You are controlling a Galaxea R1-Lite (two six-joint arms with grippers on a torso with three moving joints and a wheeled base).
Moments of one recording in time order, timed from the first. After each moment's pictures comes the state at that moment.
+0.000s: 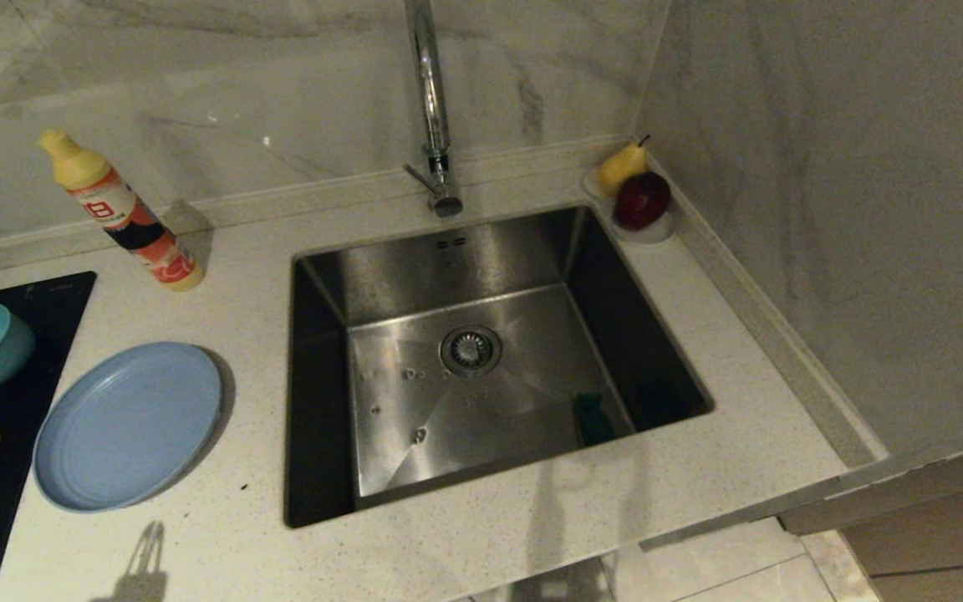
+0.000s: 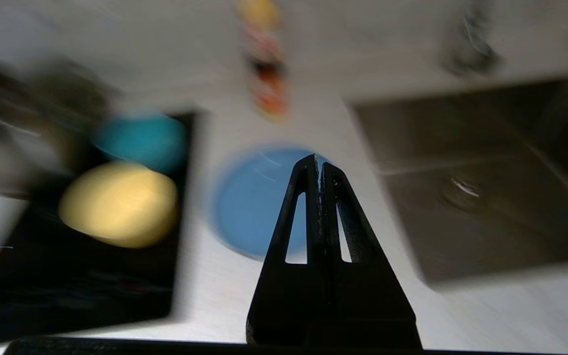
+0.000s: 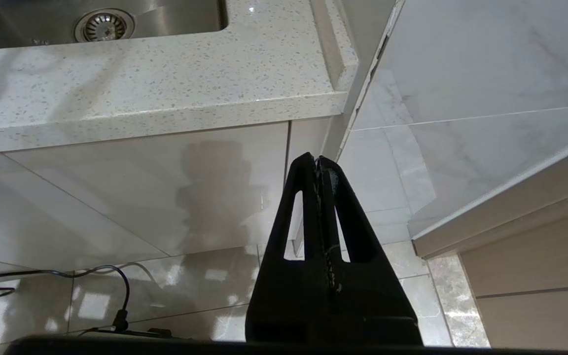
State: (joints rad) left arm 0.00 0.02 -0.31 -0.05 0.13 0.11; right arm 0.01 0.00 0.00 0.00 0.03 -0.03
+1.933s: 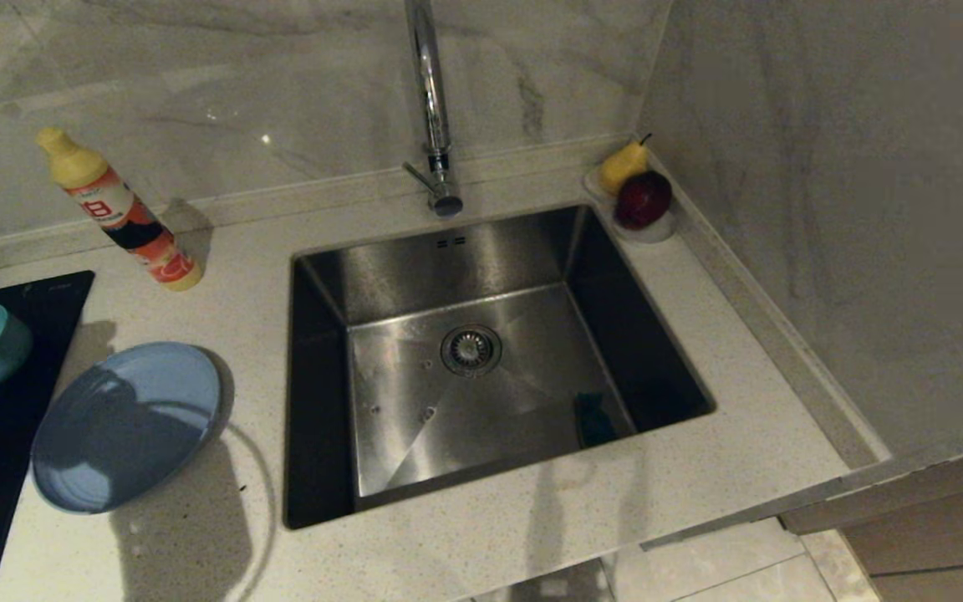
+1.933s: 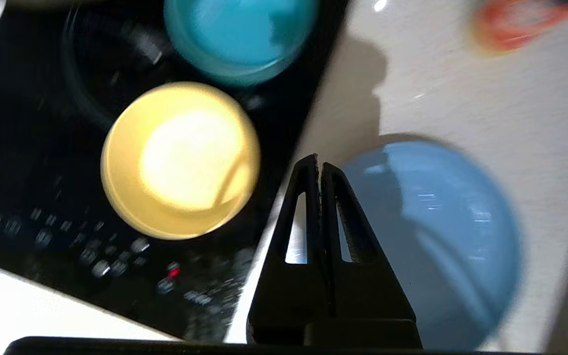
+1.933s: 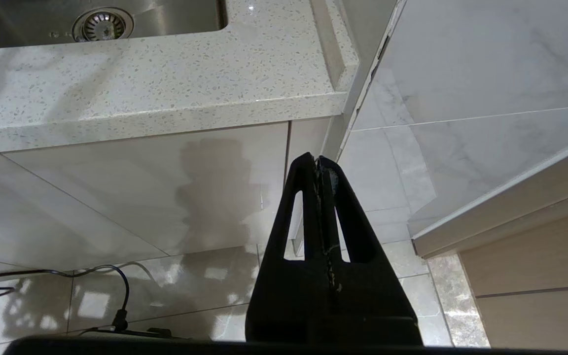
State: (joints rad) left arm 0.80 1.42 -1.07 0.07 -0.33 -0.10; right arm 0.01 0.00 0.00 0.00 0.03 -0.03
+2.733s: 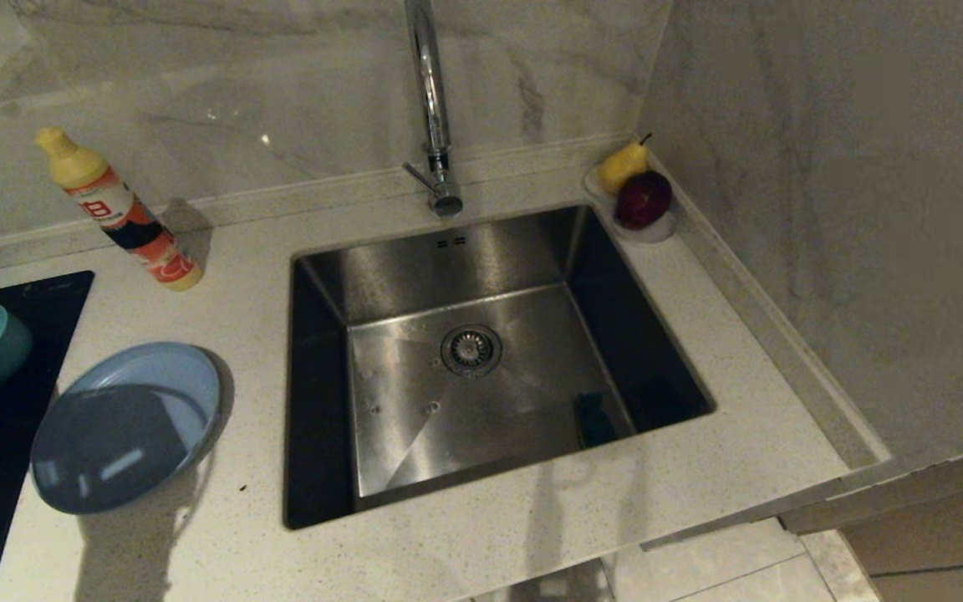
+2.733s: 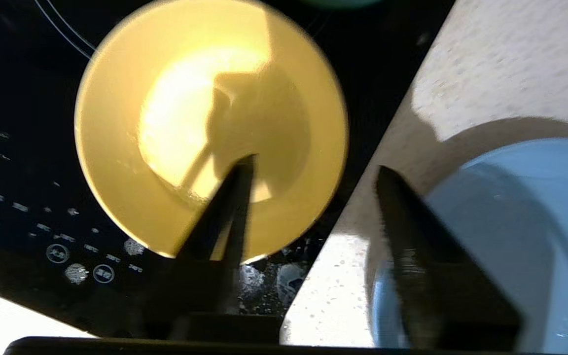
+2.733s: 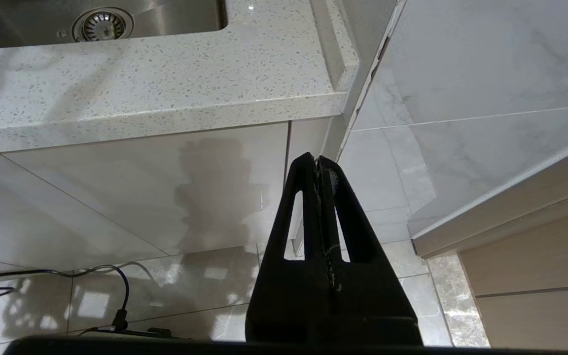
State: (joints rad) left arm 0.85 1.71 -1.05 -0.02 -0.35 -0.11; right arm 0.01 0.00 0.00 0.00 0.03 -0.03
